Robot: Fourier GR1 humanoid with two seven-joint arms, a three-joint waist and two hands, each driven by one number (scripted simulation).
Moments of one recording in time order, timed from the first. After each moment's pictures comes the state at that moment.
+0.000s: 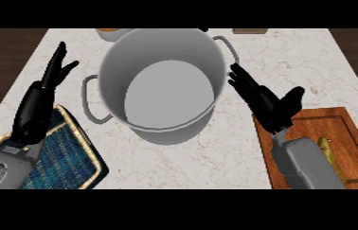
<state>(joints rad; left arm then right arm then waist) -0.26 0.63 -0.32 -1.60 0.04 0.42 -0.03 -0.33 -0.22 0.23 -1.37 -0.33 0.09 0.09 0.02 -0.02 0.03</state>
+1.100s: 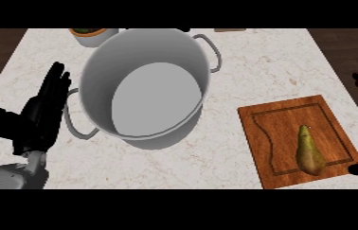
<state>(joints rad) -0.13 0.46 -0.18 -1.67 0.35 0.40 0.17 0.06 -0.88 -0.06 -1.73 0.08 0.15 -0.36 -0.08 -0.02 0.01</state>
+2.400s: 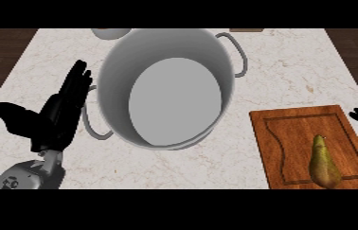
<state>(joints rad) -0.16 0.37 -0.21 -1.71 0.30 0.34 0.24 0.24 -1.04 -0.09 -2.04 0.23 0.46 0.28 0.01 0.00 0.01</state>
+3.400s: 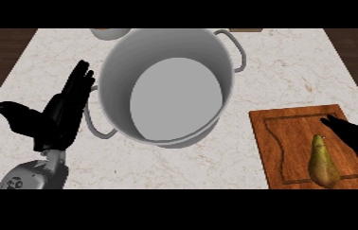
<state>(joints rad) -0.16 0.30 -0.16 -1.71 0.24 0.28 0.27 0.20 -0.77 0.03 -2.01 0.53 0.47 0.34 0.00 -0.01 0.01</state>
